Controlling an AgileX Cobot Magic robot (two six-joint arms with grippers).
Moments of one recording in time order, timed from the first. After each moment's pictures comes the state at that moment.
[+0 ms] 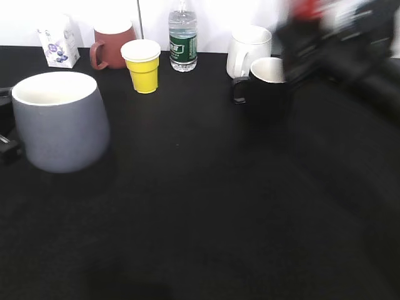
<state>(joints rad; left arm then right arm) -0.03 1.27 -0.31 0.70 -0.81 -0.32 0.32 1.68 -0.67 -0.35 -1.04 0.01</state>
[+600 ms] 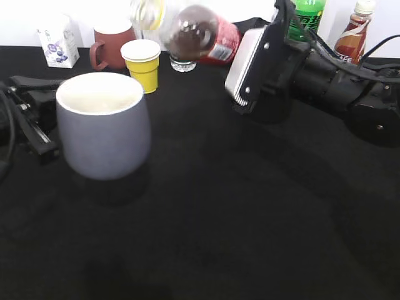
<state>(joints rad) -0.16 1.38 -0.41 0.80 -0.91 -0.32 0.44 1.82 -0.88 -0.51 -0.94 -0.68</state>
